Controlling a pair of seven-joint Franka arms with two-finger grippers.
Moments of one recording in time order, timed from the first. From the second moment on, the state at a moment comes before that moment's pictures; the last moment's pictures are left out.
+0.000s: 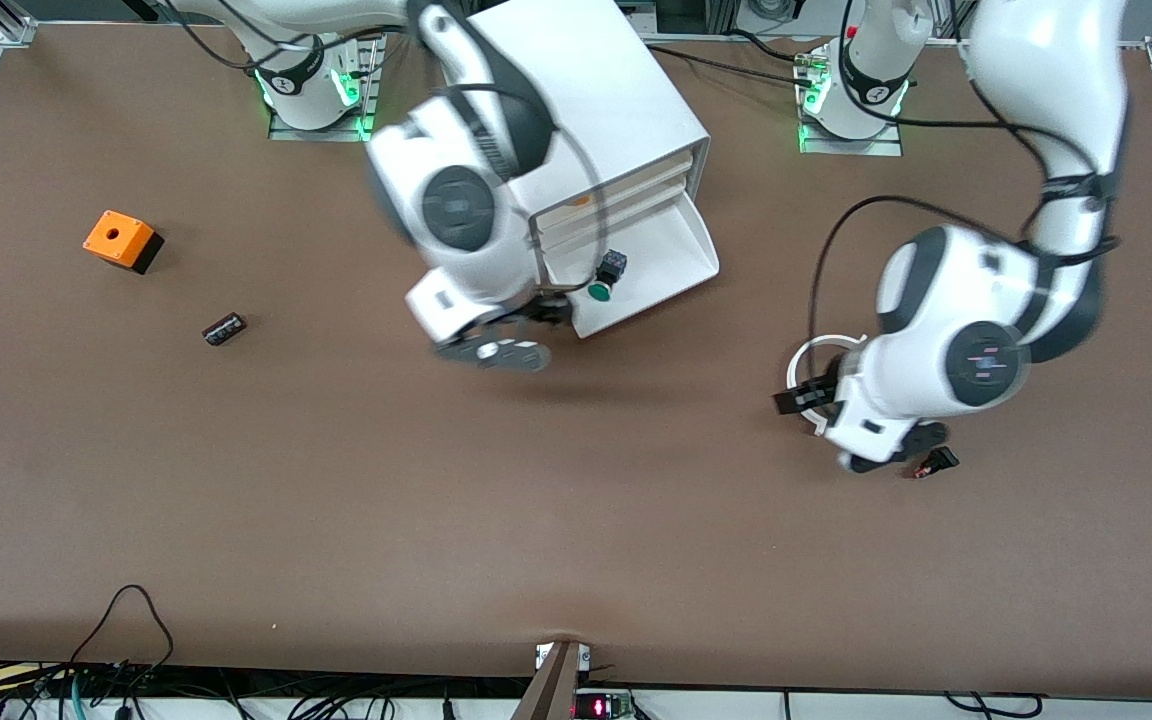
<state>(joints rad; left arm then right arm) -0.18 0.57 -0.14 -1.49 -0.06 1.89 -0.70 0.65 0.60 -0.13 -1.16 0.17 1.70 0.59</state>
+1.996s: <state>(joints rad) -0.36 0.57 -0.35 -1.85 -0.32 2.10 -0.89 0.12 0.00 -0.11 -1.63 0.03 1.56 -0.42</state>
